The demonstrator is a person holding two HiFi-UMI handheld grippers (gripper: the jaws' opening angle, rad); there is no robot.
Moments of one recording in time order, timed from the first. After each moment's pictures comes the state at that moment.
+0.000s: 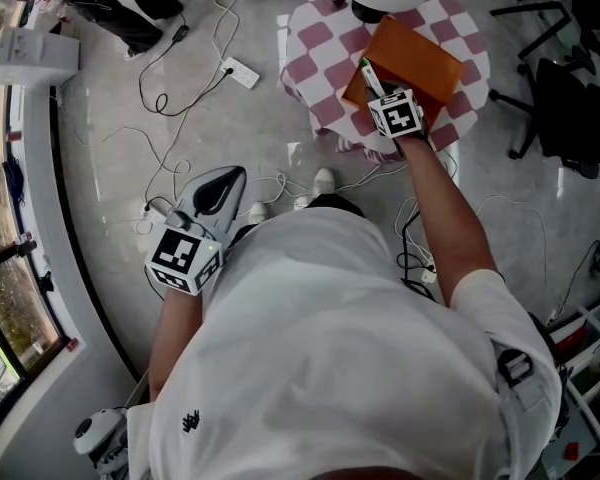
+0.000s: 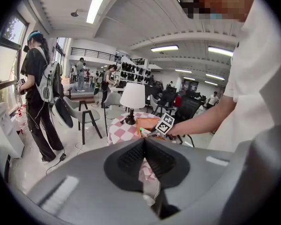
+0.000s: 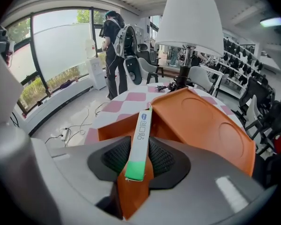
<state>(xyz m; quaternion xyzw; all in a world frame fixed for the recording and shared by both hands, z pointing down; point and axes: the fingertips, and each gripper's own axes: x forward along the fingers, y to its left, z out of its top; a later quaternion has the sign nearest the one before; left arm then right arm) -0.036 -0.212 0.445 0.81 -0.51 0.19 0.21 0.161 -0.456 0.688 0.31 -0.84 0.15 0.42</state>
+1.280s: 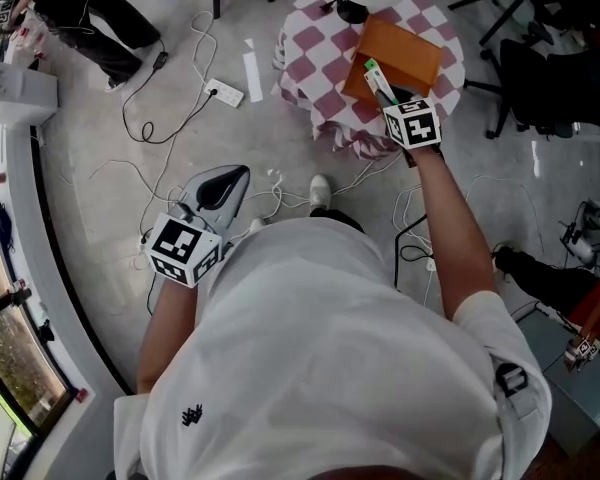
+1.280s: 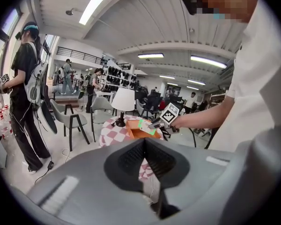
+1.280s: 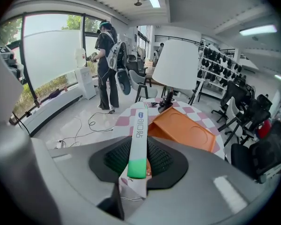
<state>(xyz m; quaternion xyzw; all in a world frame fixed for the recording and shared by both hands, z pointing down) -0.087 -0.164 0.439 0.87 -0.43 0.15 0.19 0.167 -0.383 0.574 0.41 -0.82 0.14 0.38</state>
